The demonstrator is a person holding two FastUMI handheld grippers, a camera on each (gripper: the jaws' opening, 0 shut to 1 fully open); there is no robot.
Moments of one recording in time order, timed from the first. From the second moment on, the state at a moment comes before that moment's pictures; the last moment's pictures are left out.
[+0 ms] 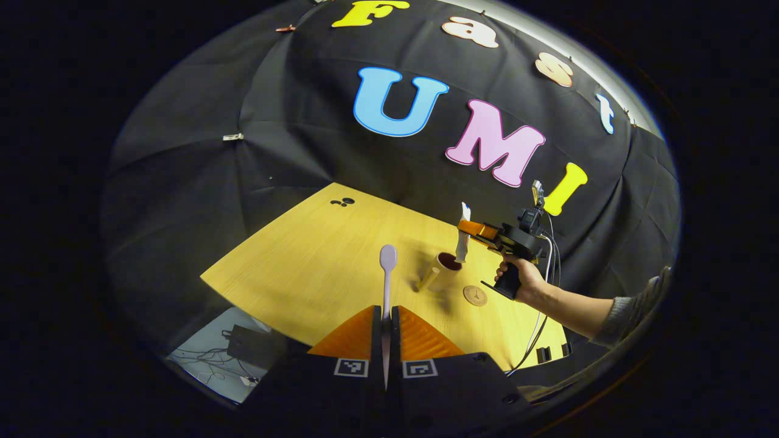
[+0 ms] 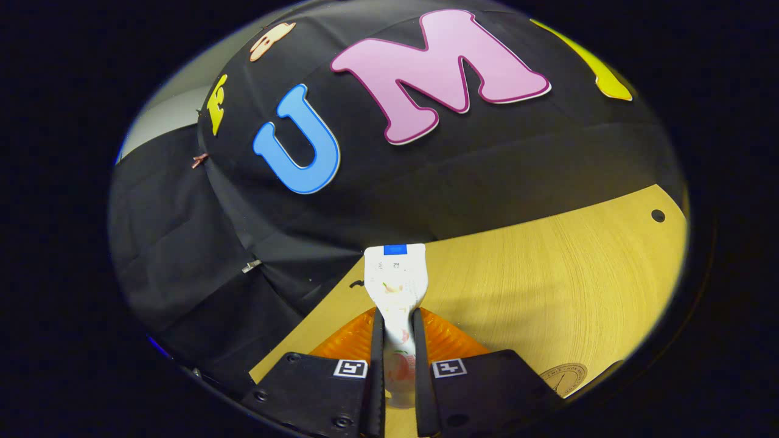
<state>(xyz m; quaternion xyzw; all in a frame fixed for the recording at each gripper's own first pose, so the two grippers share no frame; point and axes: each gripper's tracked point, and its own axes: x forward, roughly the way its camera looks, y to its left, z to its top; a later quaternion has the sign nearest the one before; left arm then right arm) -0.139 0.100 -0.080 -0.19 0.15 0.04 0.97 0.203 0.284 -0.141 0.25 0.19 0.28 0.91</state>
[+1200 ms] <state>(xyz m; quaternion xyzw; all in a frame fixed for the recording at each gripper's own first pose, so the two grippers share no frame) -0.137 0.091 -0.076 -0.19 0.15 0.04 0.97 0.167 0.297 -0.202 0.16 0.25 0.29 0.91</state>
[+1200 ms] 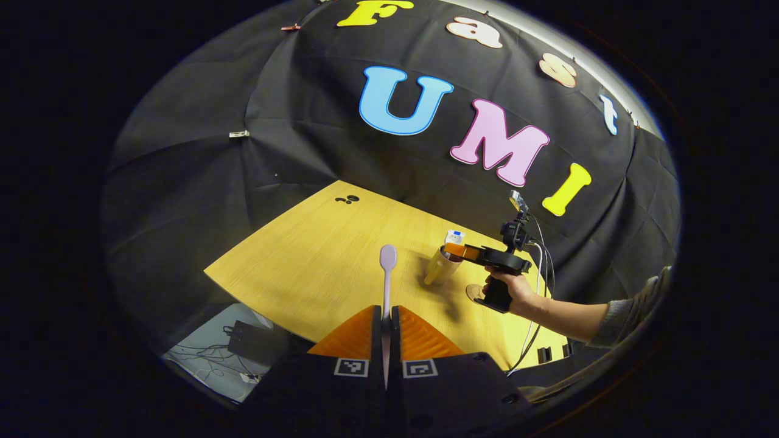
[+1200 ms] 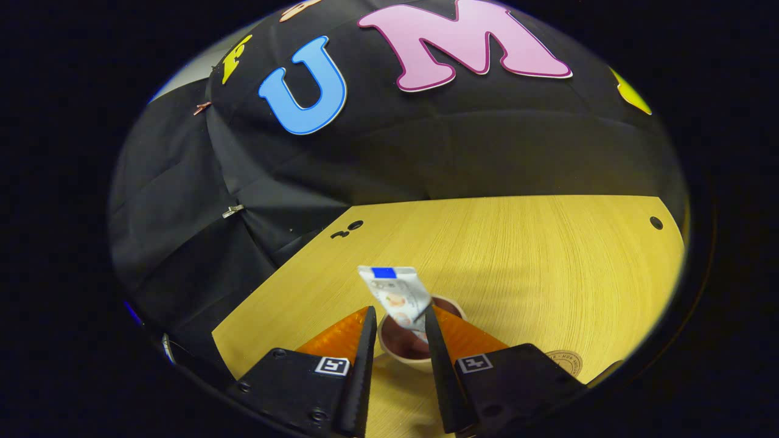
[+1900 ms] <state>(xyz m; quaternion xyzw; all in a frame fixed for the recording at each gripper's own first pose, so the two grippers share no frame) -0.018 0.037 0.032 -0.16 0.05 -0.08 0.98 0.041 0.203 -0.206 0.16 0.31 0.28 0.90</state>
